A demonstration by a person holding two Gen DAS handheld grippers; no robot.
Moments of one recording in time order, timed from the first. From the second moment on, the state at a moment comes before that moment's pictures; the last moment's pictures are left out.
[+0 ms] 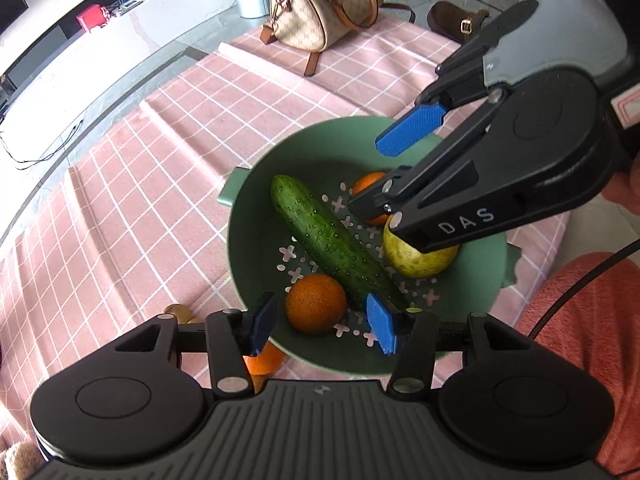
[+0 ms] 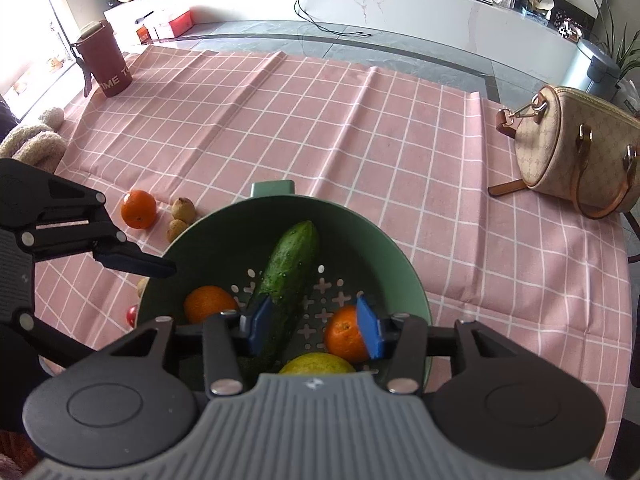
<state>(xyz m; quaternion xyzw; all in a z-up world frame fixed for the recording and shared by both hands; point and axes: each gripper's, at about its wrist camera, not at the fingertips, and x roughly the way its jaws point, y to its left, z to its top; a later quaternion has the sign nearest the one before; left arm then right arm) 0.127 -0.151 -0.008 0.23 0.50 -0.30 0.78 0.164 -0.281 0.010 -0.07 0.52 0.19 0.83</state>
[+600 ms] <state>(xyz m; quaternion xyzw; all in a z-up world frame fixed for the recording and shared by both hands) 0.097 -0.062 0.008 0.18 0.50 -0.22 0.82 0.094 -0.200 0.033 -0.05 0.46 0.24 0.85</state>
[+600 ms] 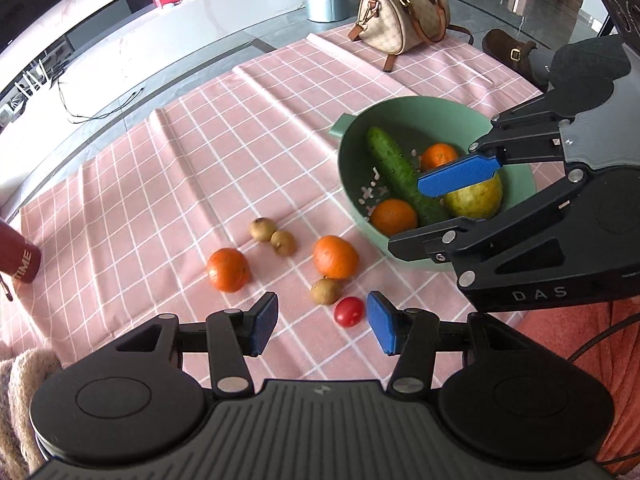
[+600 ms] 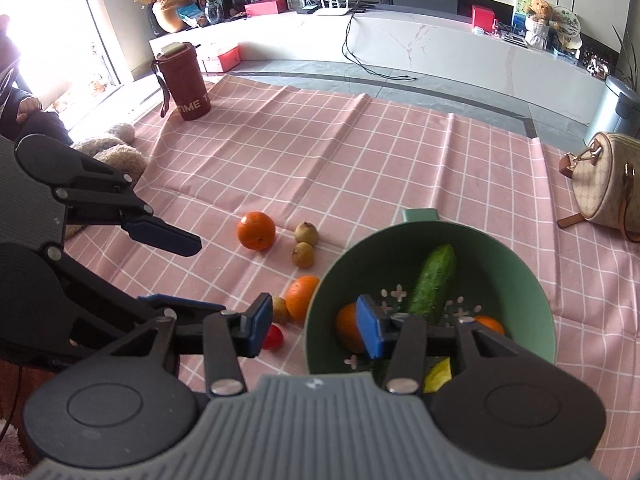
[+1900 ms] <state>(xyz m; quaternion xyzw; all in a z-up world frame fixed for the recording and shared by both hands) 0.157 0.016 -0.058 0.13 0.48 -0.20 0.84 0.157 -0.094 -0.041 -0.42 0.49 0.42 0.63</state>
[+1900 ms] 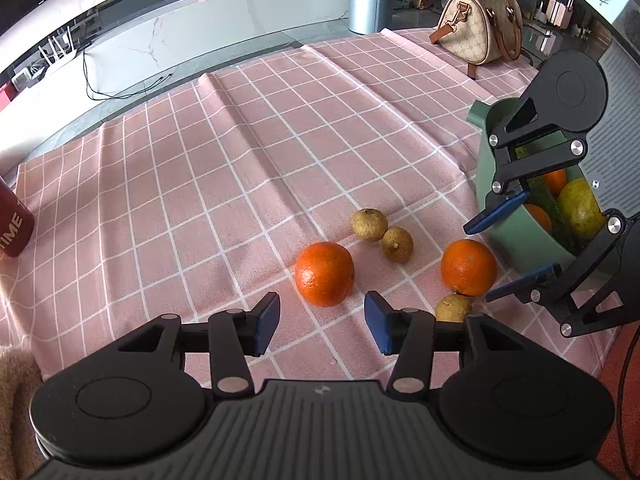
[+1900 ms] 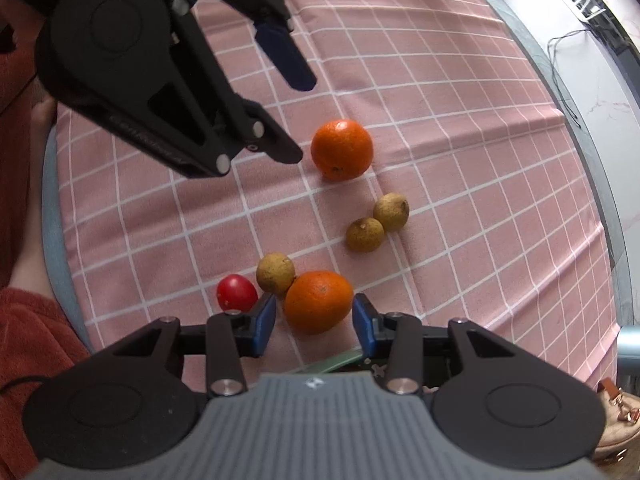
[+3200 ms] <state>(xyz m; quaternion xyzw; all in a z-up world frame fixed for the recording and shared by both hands) 0.139 0.004 -0.011 0.06 0.49 -0.21 0.84 0.142 -0.112 0.015 -0.37 0.47 0.44 0.67</state>
